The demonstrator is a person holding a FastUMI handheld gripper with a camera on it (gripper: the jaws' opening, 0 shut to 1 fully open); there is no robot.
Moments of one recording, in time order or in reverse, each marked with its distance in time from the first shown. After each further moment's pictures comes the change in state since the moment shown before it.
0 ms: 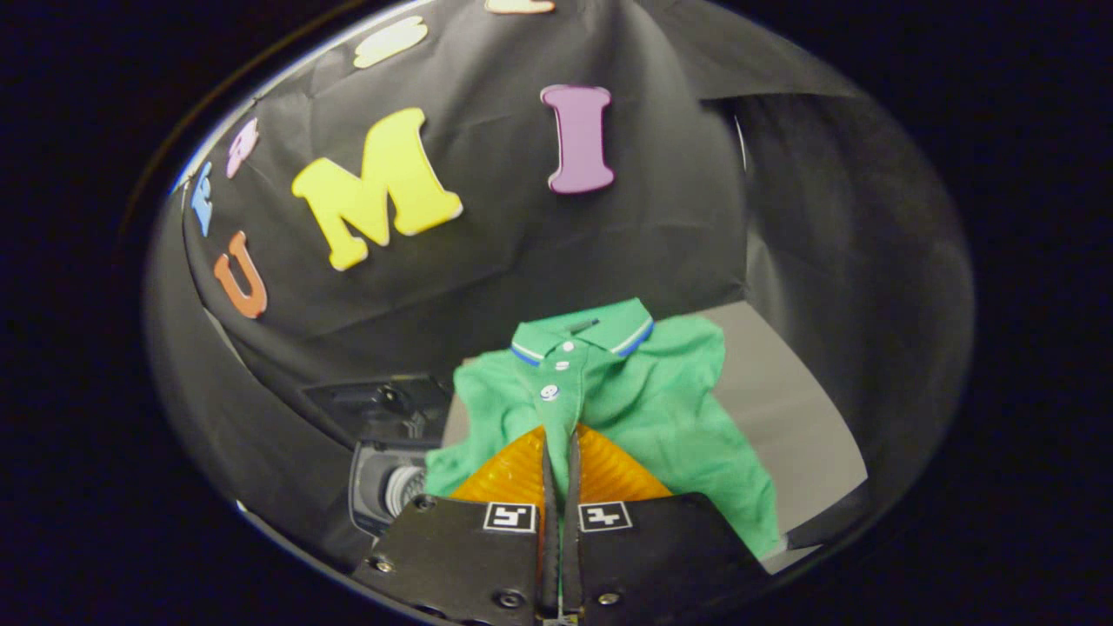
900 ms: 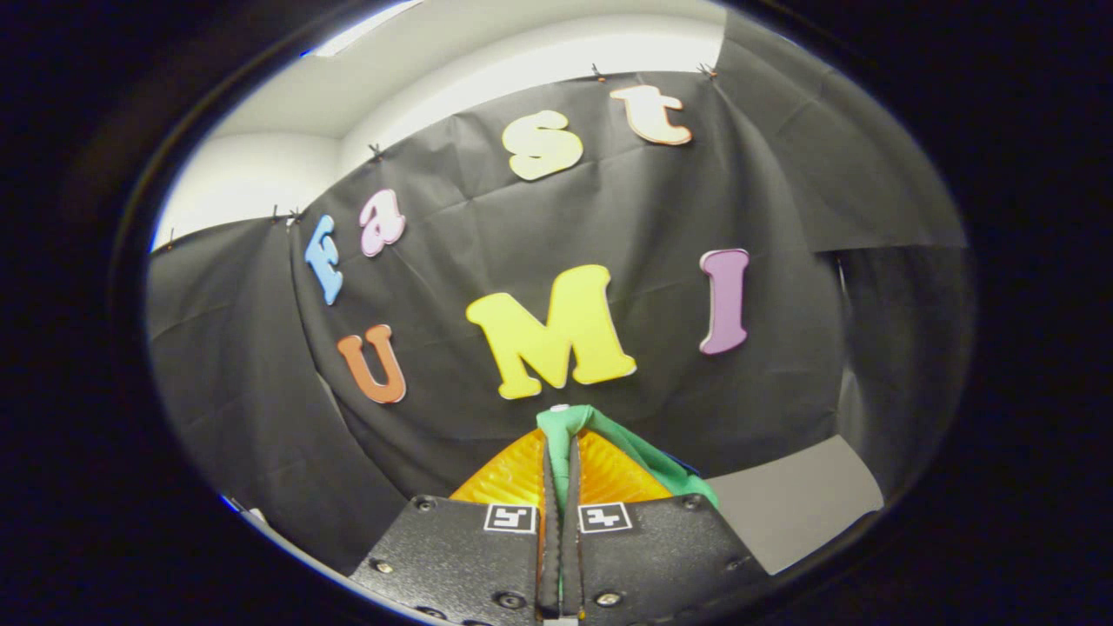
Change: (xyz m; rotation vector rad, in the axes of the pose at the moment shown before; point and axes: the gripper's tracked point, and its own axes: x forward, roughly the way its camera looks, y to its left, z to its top) arm -0.131 0.228 0.102 -0.122 -0.358 0.307
